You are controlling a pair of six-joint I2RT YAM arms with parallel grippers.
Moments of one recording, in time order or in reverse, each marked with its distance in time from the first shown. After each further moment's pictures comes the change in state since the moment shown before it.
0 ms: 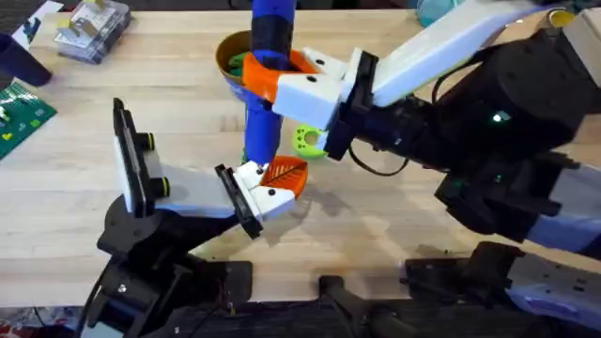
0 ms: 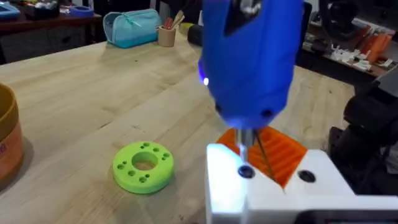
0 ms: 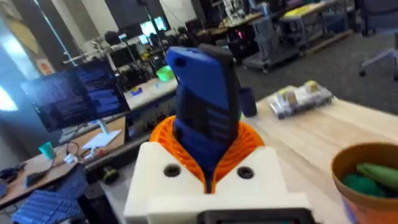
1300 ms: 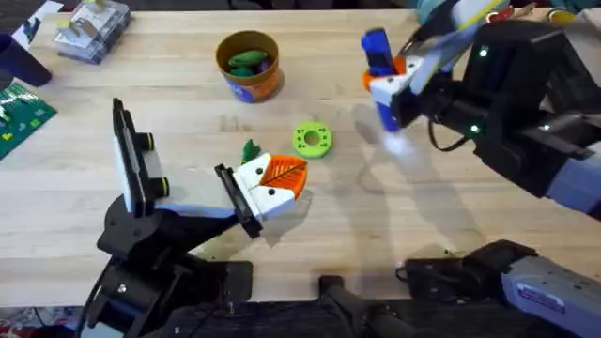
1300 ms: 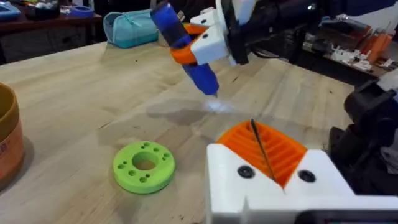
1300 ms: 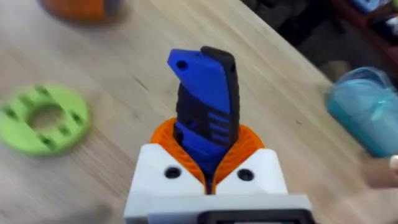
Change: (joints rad) left arm 0.000 0.000 0.000 0.000 0.000 0.000; right arm -0.499 0.001 0.000 -0.638 0.192 -0.706
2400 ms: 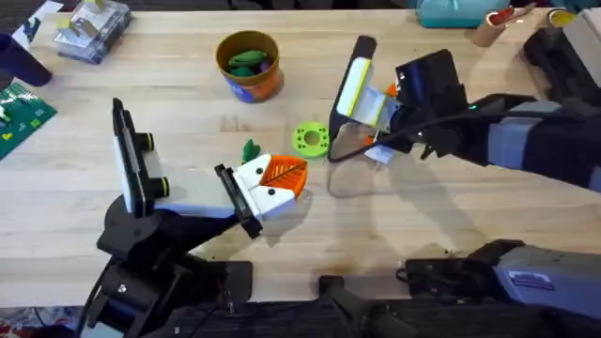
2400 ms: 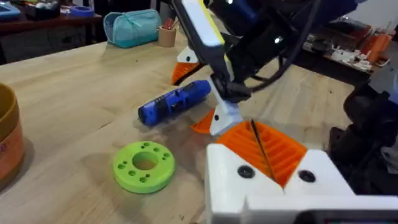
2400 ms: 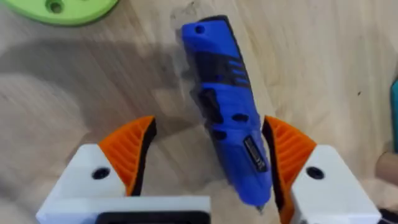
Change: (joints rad) left arm 0.000 0.000 0.000 0.000 0.000 0.000; right arm 0.074 0.299 0.070 -0.272 0.319 -0.553
